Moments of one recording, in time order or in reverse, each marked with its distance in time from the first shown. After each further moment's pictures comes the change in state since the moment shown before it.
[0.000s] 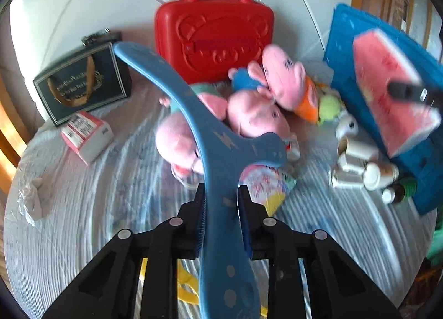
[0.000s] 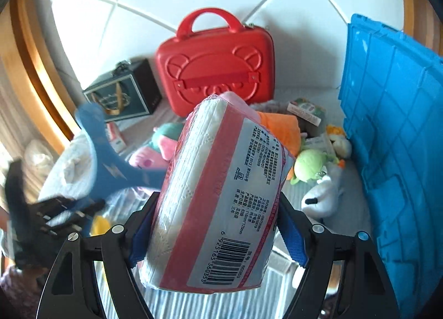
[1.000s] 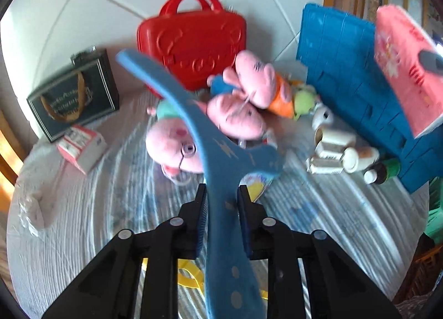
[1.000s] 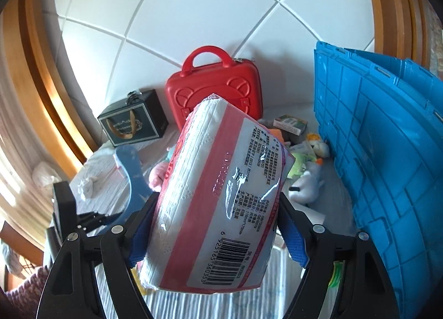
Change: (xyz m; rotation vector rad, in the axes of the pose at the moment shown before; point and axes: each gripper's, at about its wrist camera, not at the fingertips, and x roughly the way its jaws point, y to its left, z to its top) left arm -0.049 -0.015 -0.007 0.094 -0.081 -0.043; right arm -0.097 0.009 -0.030 0.057 -0.132 -0.004
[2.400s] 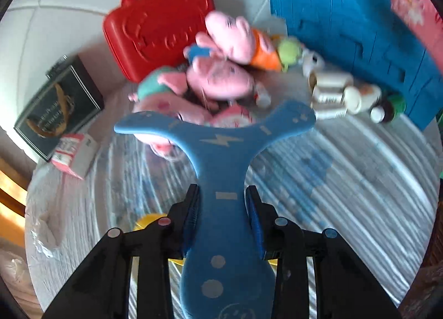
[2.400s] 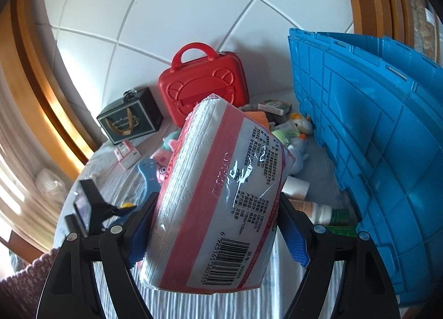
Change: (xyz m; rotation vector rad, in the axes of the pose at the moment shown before) left arm 0.022 -0.016 -0.027 0.217 0.116 0.014; right arm -0.045 -0.014 -0.031 0.083 0.026 -0.024
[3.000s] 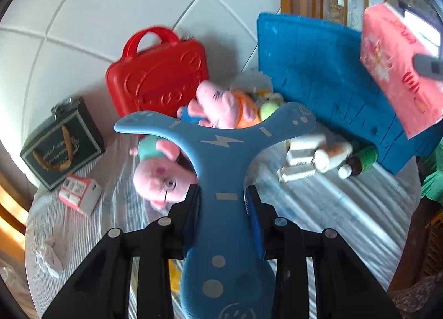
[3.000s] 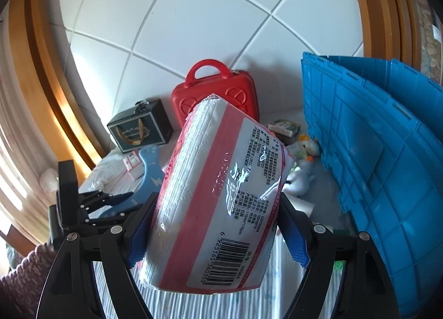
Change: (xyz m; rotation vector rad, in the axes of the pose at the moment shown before) left arm -0.068 -0.013 0.059 -0.017 -0.179 -0.063; right arm -0.017 0.015 0.019 -0.050 -0.068 0.020
